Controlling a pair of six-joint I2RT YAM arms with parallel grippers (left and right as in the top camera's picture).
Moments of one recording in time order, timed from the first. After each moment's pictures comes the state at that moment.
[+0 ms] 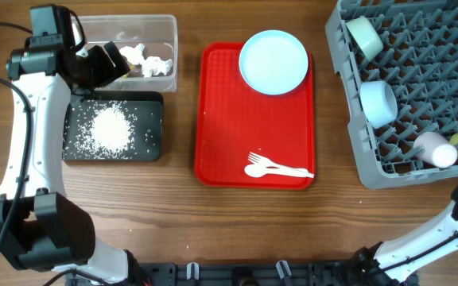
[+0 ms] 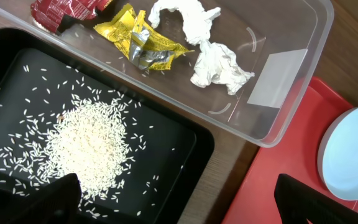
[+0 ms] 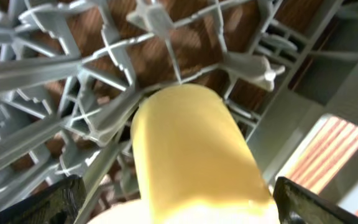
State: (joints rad) left arm 0.13 1.73 1.61 -1.00 0.13 -0.41; right arm -0.79 2.08 1.80 -1.15 0.01 0.21
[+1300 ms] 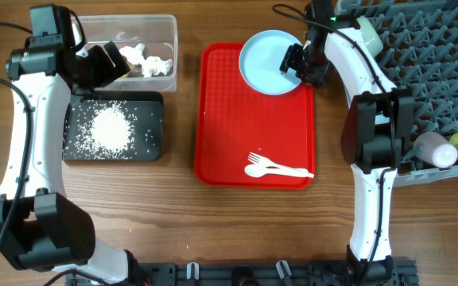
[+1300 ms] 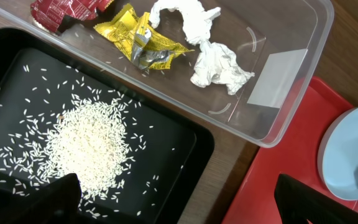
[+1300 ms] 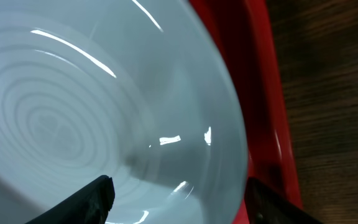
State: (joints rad) left arm 0.13 1.73 1.61 -1.00 0.13 -0.41; right arm 0.14 2.44 2.10 -1.06 -0.17 0.53
